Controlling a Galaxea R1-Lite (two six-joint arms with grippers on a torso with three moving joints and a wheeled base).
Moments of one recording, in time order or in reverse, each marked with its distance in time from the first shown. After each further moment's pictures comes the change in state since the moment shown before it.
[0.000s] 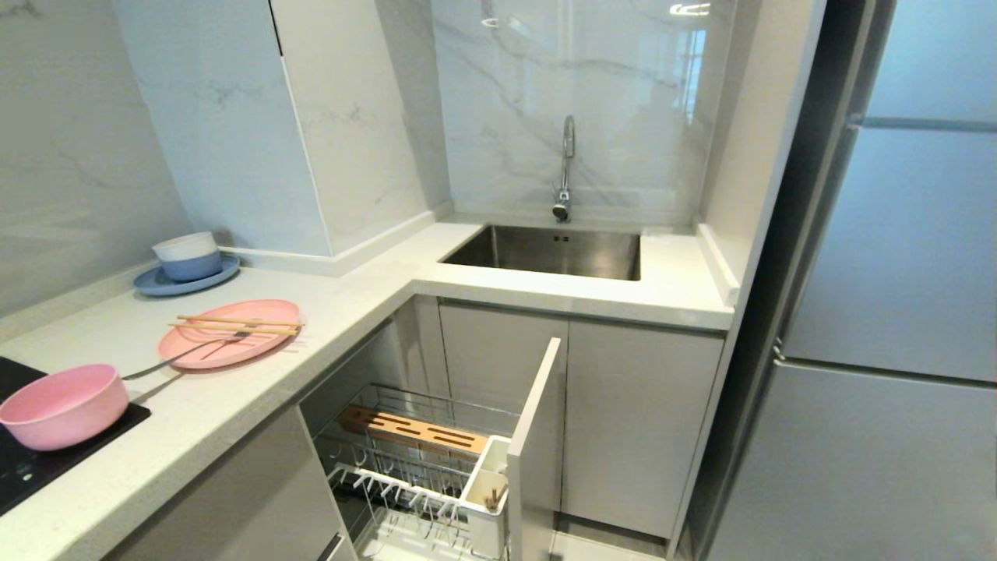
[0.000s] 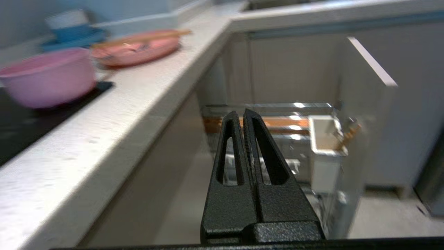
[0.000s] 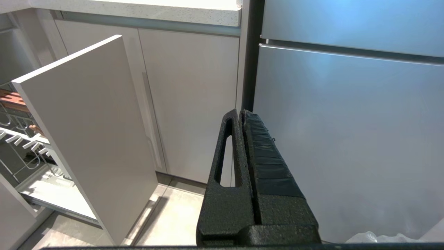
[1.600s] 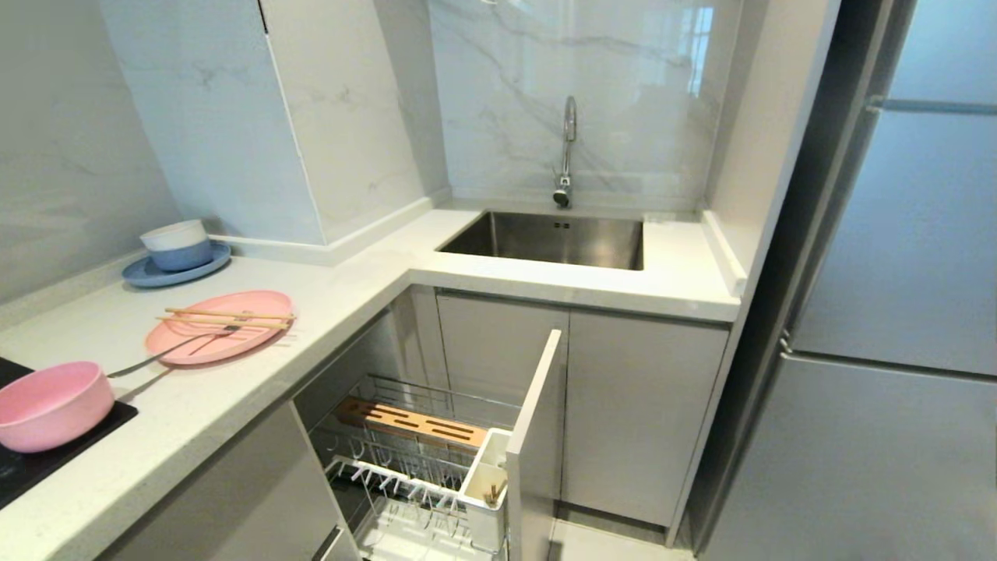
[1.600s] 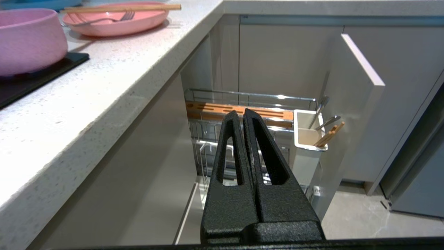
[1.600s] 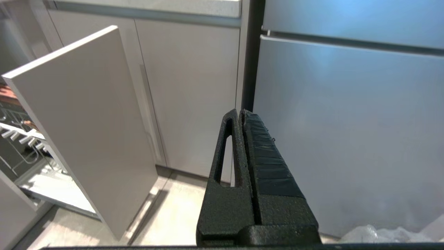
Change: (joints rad) left arm 0.000 -0.003 0.009 0.014 -0.003 -0.114; right arm 0.000 0.000 0.000 0.000 0.000 0.000
